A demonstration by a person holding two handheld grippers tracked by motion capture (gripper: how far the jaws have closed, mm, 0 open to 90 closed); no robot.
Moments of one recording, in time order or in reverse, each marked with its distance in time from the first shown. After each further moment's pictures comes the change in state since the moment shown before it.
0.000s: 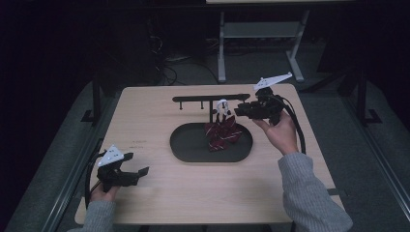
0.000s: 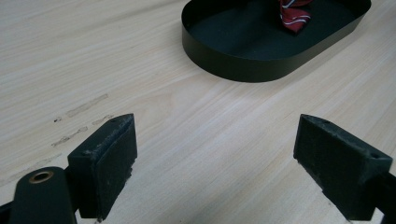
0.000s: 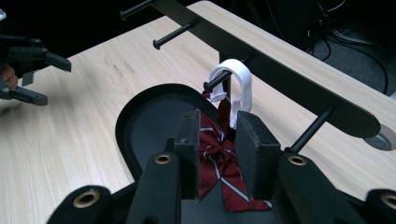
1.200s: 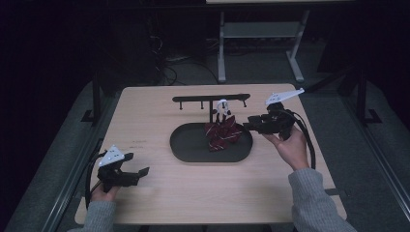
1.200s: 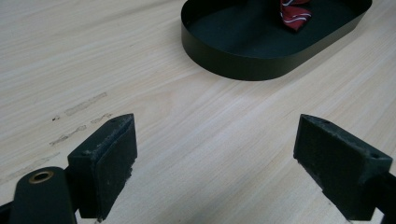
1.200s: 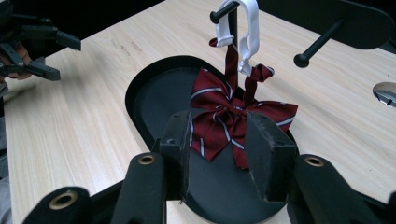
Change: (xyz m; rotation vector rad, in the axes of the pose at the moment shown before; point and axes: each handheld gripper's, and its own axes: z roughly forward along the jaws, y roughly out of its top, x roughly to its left) left arm -0.001 -0.001 0.001 0.000 0.002 -0.005; right arm 0.000 -0.045 -0.014 0.011 0.023 0.042
